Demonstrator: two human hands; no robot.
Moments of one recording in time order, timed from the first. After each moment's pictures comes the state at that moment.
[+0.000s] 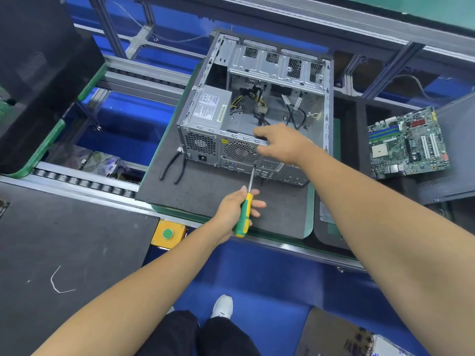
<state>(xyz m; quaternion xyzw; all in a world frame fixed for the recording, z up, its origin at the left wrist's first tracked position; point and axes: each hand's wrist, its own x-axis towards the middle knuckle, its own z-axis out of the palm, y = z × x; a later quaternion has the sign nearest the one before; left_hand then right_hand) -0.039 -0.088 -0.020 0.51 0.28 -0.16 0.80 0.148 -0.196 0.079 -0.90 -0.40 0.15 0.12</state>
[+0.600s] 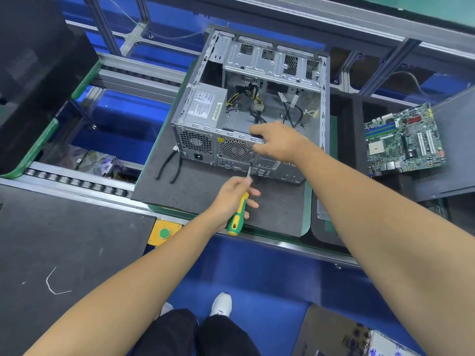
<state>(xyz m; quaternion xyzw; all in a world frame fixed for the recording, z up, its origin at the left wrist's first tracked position) -0.019 -0.083 -0.014 0.56 0.24 -0.13 0.78 0.148 -0.196 0.079 -0.90 -0.40 0.14 0.11</state>
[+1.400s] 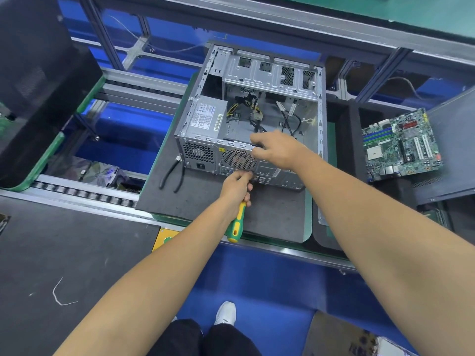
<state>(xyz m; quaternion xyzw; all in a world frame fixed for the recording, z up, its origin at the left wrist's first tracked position) 0.028 -0.085 -0.012 0.55 0.34 -0.10 0.75 0.144 -0.194 0.085 -0.90 -0.38 0.17 0.14</state>
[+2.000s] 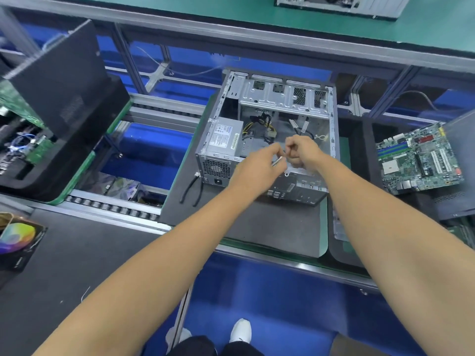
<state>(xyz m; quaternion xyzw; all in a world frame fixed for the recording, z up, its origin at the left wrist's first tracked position) 0.046 -0.061 0.105 0.92 0.04 0.04 0.38 0.174 -0.200 0.084 -0.76 -0.03 0.29 0.58</state>
